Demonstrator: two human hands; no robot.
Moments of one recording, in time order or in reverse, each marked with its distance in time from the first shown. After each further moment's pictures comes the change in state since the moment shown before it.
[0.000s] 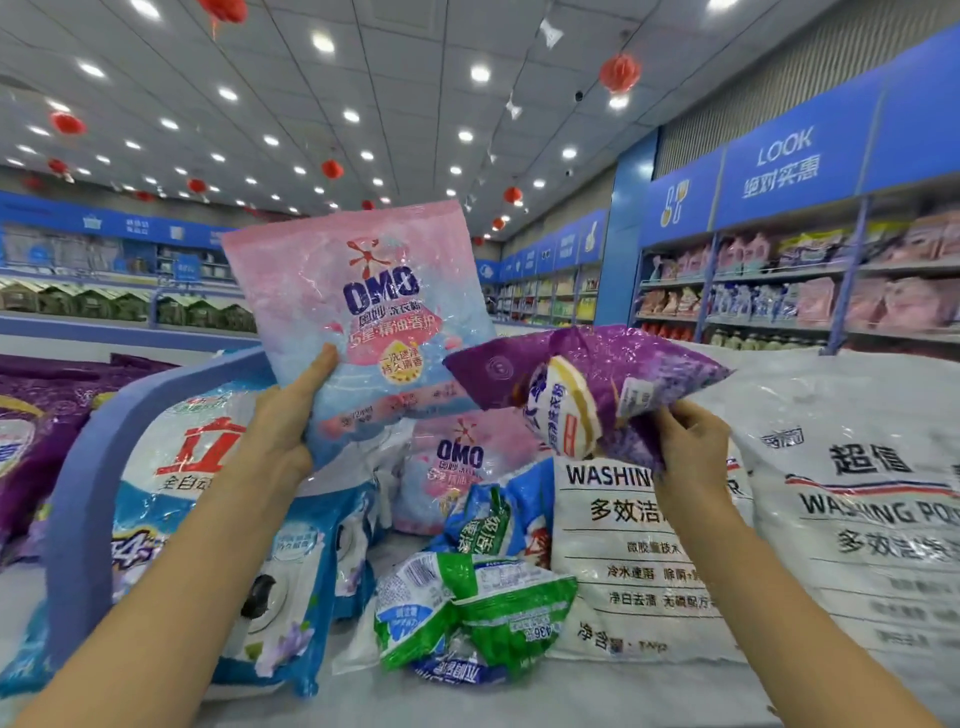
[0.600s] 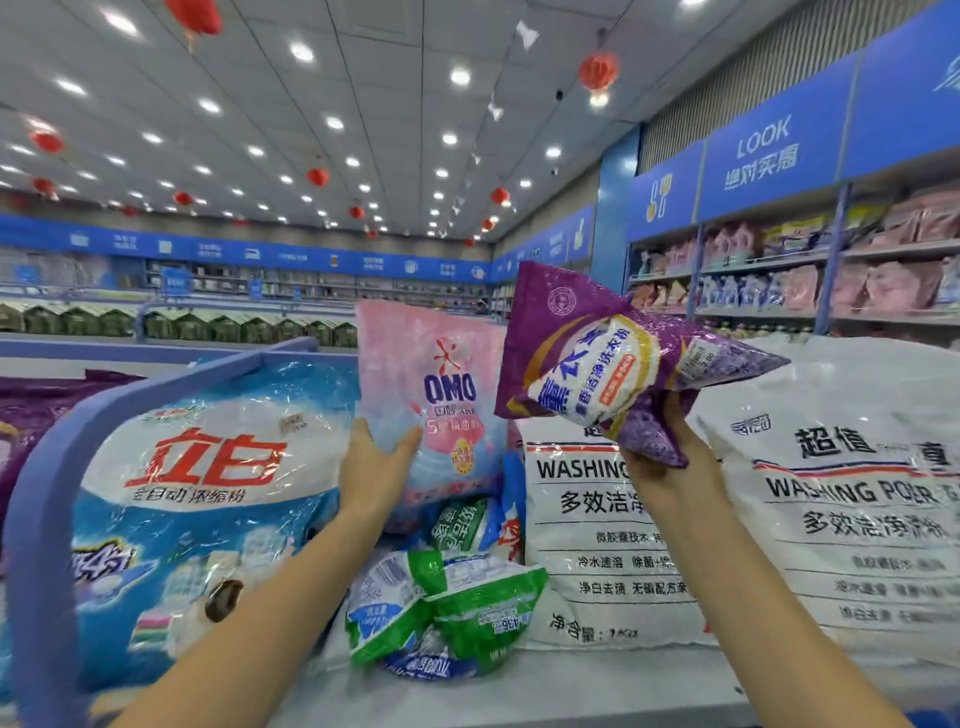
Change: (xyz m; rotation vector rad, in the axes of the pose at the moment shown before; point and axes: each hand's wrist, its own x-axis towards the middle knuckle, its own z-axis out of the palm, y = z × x) left_hand -0.013 -0.101 0.036 0.819 0.137 0.283; right_hand -0.003 -0.015 -0.018 0.760 0.086 0.453
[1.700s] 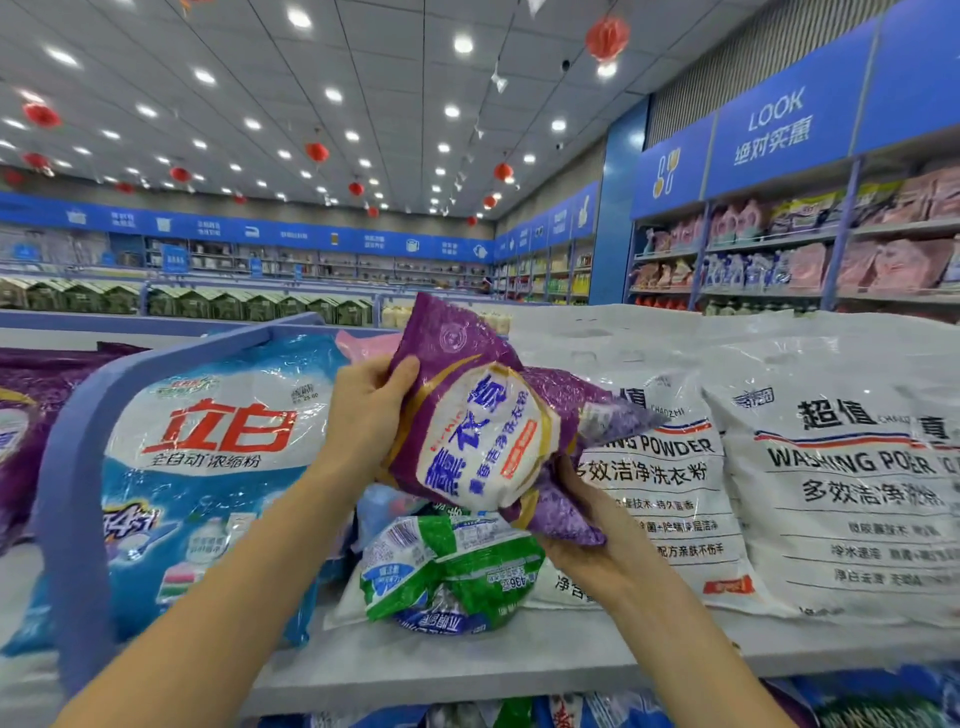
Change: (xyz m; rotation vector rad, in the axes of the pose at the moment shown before) left_hand -0.034 0.065 -0.042 -0.176 -0.169 0.163; right_hand -0.086 0.060 -0.005 -0.019 -0.098 0.514
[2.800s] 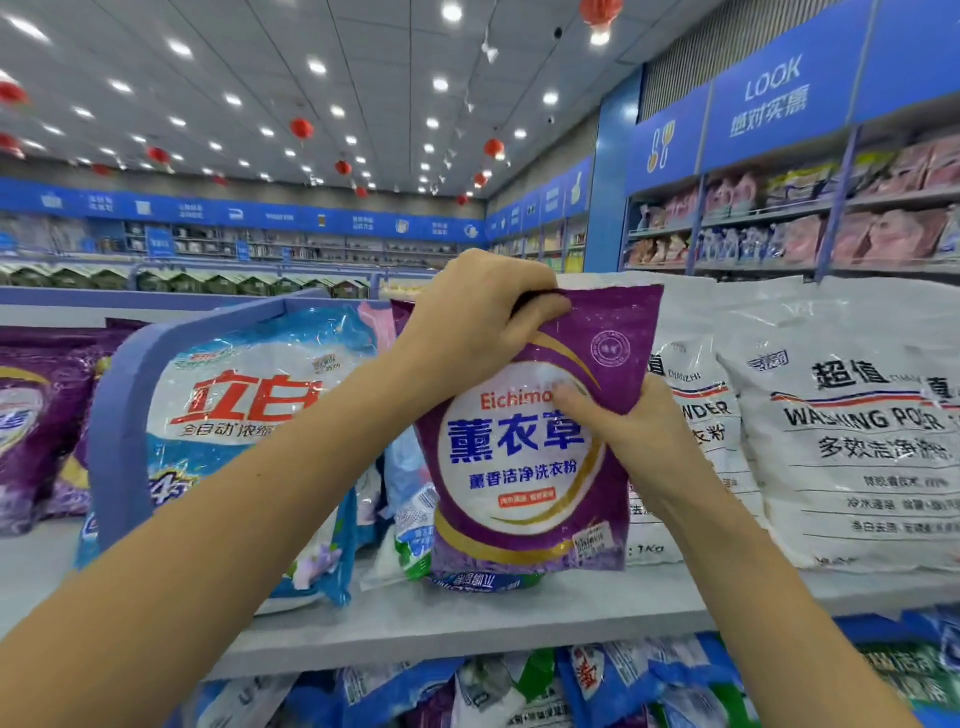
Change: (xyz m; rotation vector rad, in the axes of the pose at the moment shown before) left_hand -0.013 0.078 0.005 0.587 -0.316 0.952; right_hand -0.007 -0.017 0.029 -0.953 -0.169 -0.687
